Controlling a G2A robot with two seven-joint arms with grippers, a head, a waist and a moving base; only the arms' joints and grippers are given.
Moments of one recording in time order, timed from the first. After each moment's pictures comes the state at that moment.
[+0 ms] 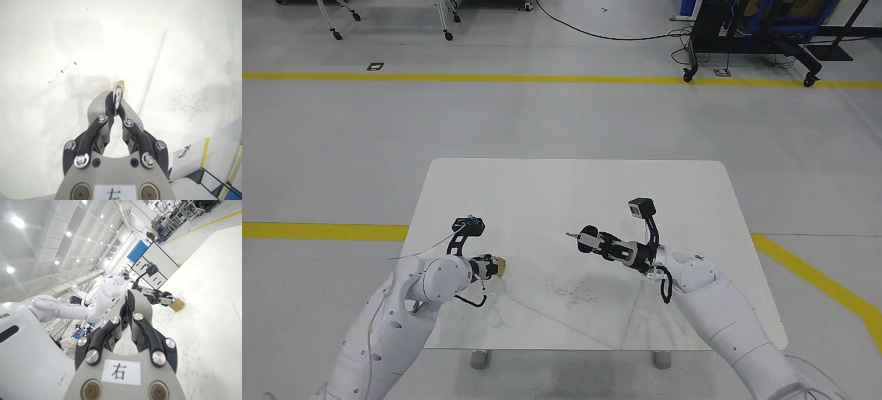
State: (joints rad) left arm 1.27 -1.05 -1.14 -1.64 0.77 0.21 -1.05; right arm -1.15 -1.20 1.03 -1.15 0.35 -0.91 0.84
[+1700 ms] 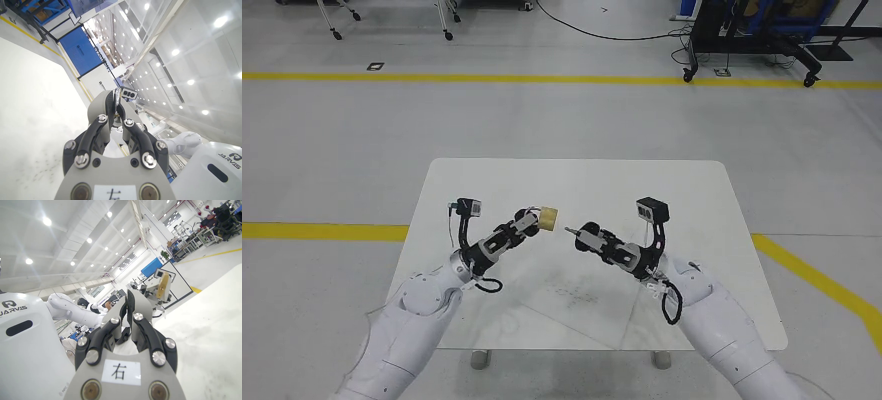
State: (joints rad) left arm 1.26 -1.11 -1.11 -1.39 -0.41 -0.67 -0.66; right arm -1.26 -1.21 1.06 -1.39 0.27 -1.00 0.62
